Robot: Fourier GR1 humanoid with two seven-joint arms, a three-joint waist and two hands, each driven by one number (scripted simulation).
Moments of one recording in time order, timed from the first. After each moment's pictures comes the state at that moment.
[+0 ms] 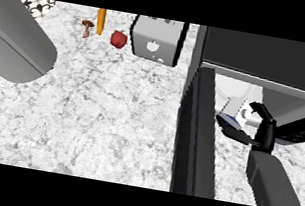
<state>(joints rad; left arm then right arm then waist) 0.92 0.15 0.14 -2.35 0.37 -0.54 -0.39 -0.53 -0.15 -0.32 -0.40 0.09 -0.42 -1.02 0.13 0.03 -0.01</state>
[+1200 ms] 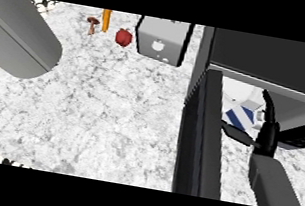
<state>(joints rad) 0.82 0.21 0.15 -2.34 0.39 -0.52 -0.32 -0.47 -0.16 -0.23 -0.49 0.09 -0.56 -0.91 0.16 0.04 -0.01</state>
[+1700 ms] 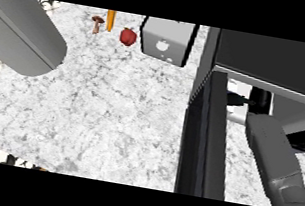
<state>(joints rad) 0.79 0.23 0.14 -2.31 0.40 -0.51 -0.28 -0.75 -0.18 -0.14 -0.45 0.15 -0.49 -0.72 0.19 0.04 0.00</state>
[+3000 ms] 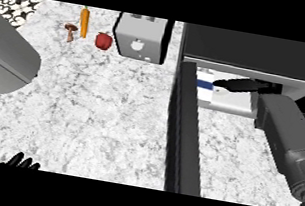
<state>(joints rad) 0.69 0.18 -0.09 -2.18 0.24 -0.57 -0.23 -0.97 -0.27 -0.24 -0.18 0.08 0.04 -0.72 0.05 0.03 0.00</state>
